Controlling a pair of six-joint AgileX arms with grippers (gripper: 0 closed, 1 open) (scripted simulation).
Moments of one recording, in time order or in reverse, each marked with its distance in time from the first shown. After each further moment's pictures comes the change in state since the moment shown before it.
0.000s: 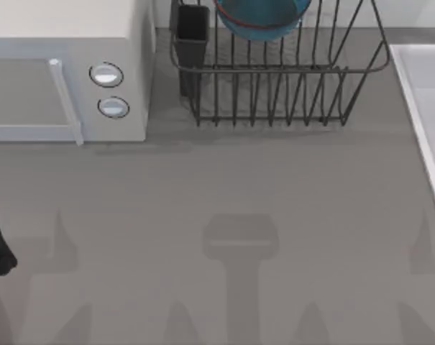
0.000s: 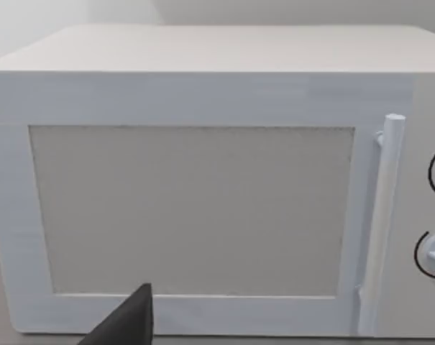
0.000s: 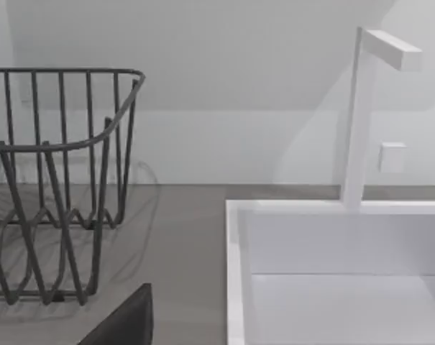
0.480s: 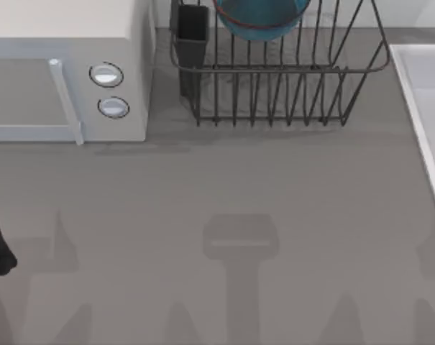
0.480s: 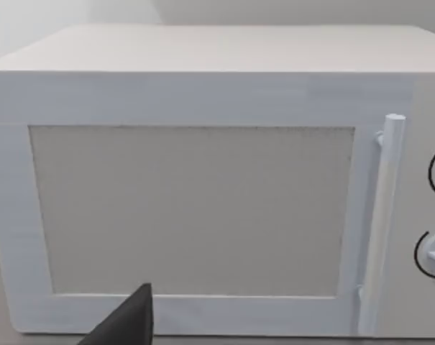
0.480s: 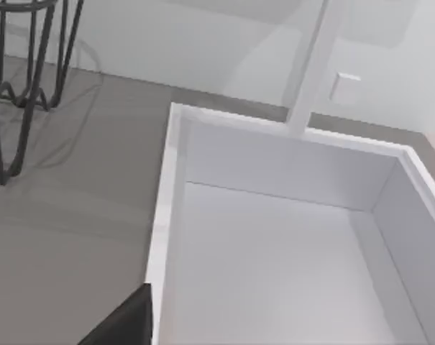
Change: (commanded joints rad) left arm 0.000 0.000 0.000 0.000 0.000 0.000; right arm -0.060 0.160 0.101 -0.114 0.002 -0.209
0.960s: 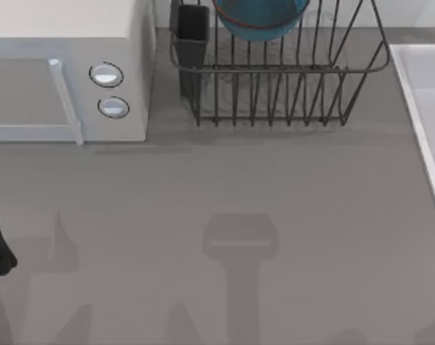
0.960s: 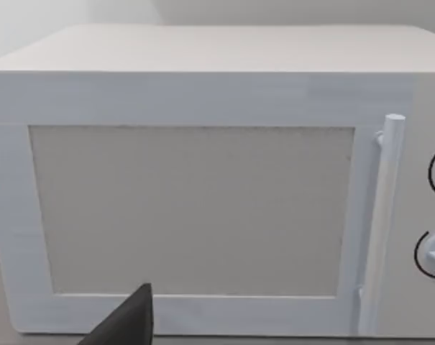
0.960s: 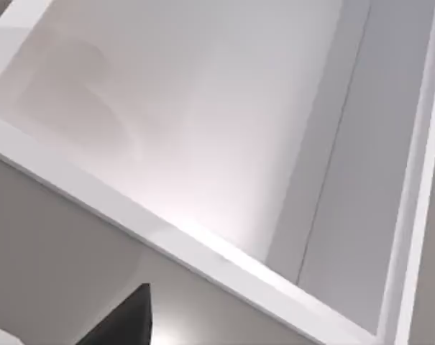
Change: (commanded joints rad) left arm 0.000 0.000 0.000 0.000 0.000 0.000; right arm -0.192 0.467 0.298 -0.348 0.004 -0.662
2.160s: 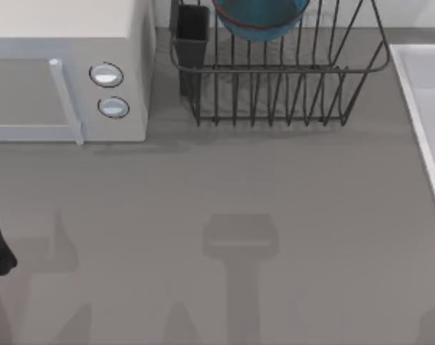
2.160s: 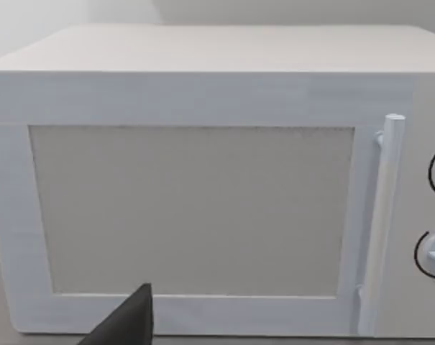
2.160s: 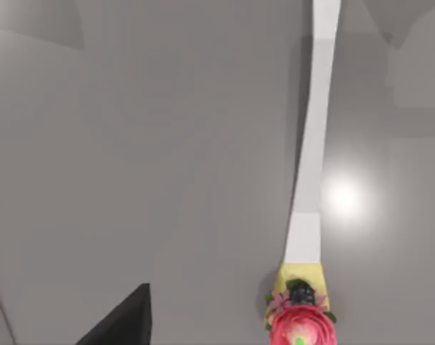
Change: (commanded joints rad) left arm 0.000 0.000 0.000 0.000 0.000 0.000; right arm -0.319 0.792 0.504 -0.591 0.000 -1.112
